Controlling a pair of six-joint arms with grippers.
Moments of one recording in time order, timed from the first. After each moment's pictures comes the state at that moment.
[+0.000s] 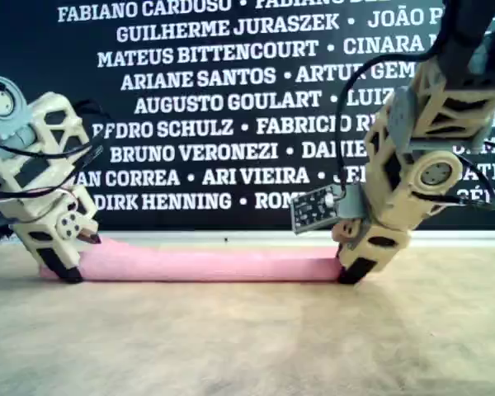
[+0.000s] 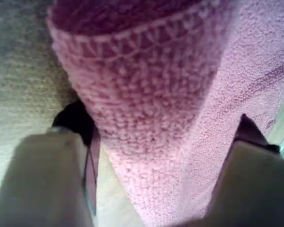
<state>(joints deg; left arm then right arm) -16.0 59.2 75.8 29.5 1.4 -1.8 12.9 44.8 60.7 32.8 -13.0 6.7</state>
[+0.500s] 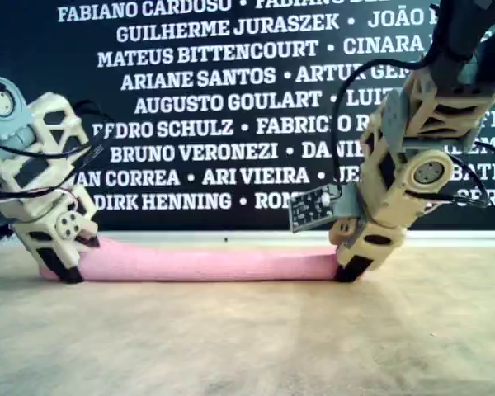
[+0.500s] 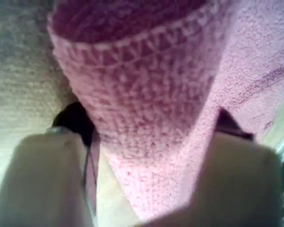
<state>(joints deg) -14.6 59.2 75.8 29.5 1.5 -1.8 13.2 42.3 55.5 35.1 -12.3 6.7</state>
